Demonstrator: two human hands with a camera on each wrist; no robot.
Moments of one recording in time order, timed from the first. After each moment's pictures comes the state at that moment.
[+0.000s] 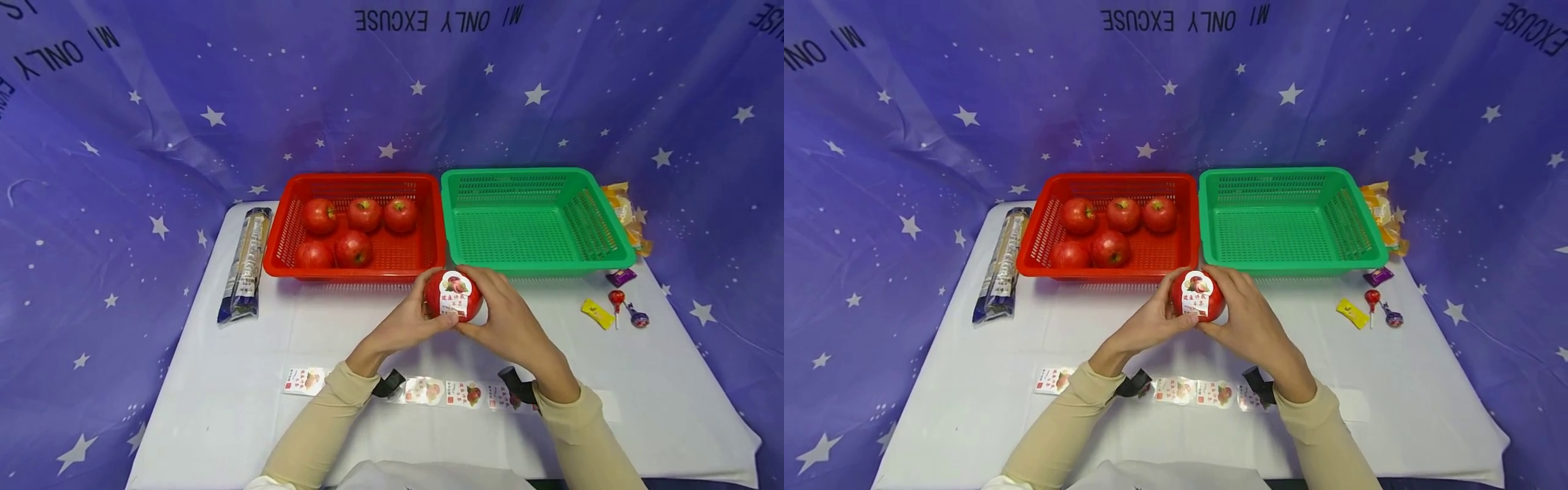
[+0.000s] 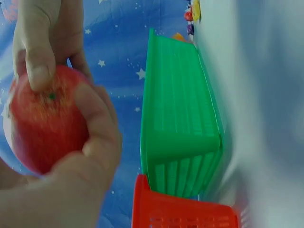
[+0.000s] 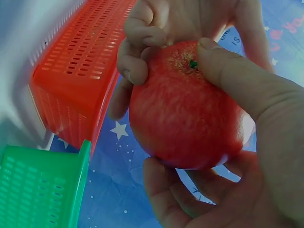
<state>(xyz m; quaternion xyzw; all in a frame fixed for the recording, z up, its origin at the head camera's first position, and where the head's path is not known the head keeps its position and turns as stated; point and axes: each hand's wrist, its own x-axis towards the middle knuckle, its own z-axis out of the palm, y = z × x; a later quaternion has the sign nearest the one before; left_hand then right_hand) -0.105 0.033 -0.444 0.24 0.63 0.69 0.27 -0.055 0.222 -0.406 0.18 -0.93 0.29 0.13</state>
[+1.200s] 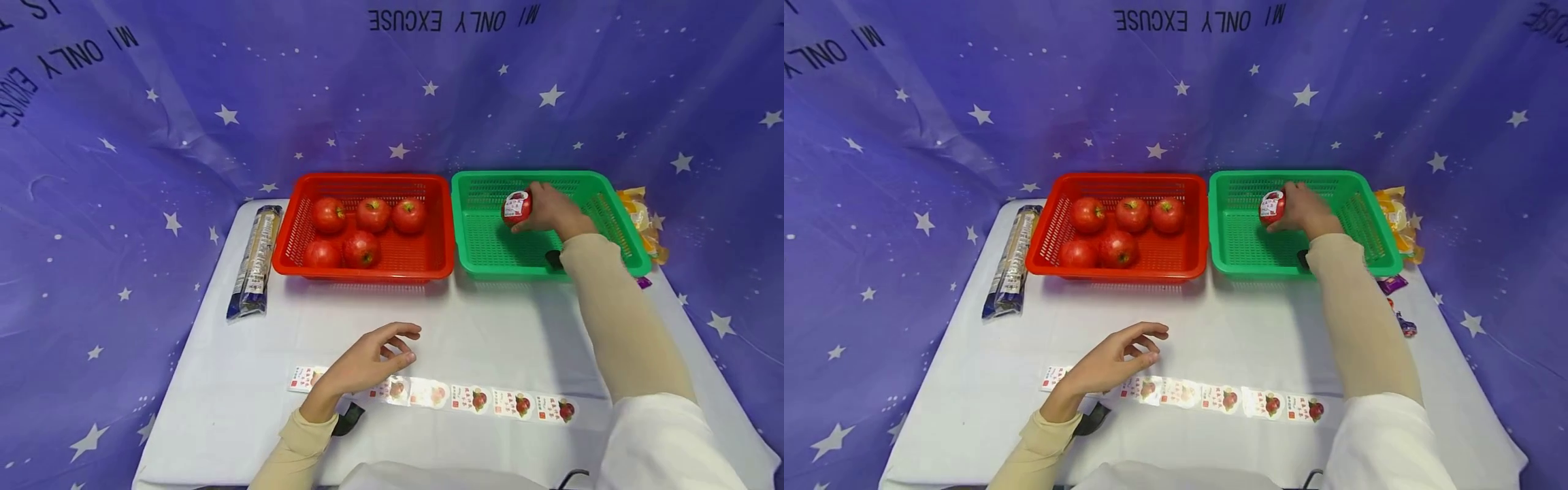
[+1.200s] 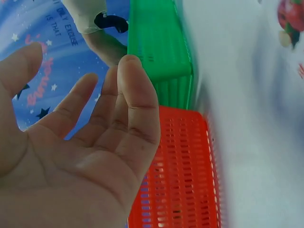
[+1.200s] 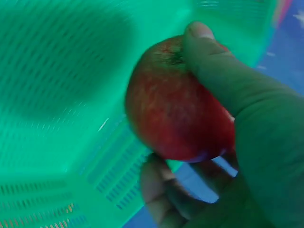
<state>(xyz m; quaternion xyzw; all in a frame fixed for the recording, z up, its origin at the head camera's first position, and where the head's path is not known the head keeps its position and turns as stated) -0.066 -0.050 -0.464 0.27 0.78 0.51 0.23 -0.262 0.355 -0.394 0.02 -0.98 0.14 -0.12</state>
